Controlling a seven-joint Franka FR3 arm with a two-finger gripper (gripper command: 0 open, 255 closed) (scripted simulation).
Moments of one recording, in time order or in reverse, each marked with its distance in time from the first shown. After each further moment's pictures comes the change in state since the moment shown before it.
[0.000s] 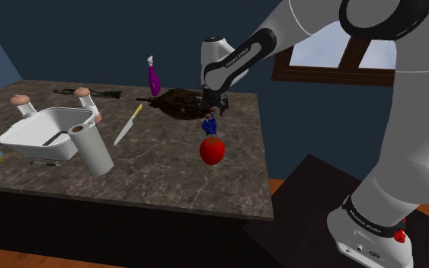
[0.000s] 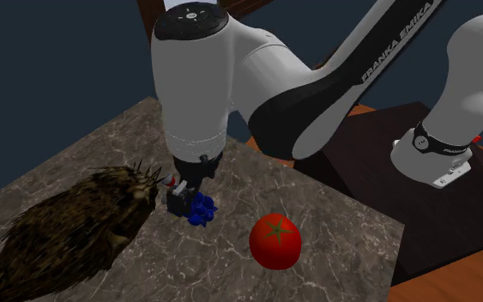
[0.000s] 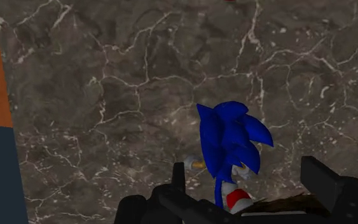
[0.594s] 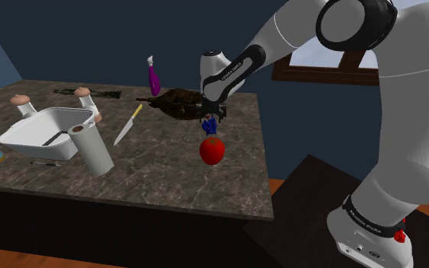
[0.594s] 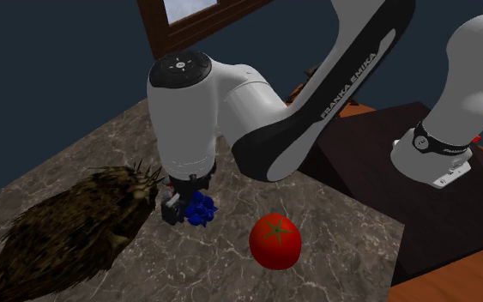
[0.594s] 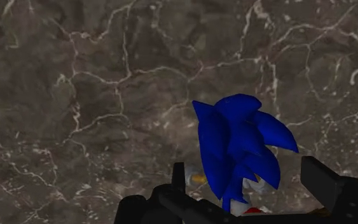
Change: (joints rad) arm 0.014 0.132 -0.034 0.066 -0.024 0.065 0.059
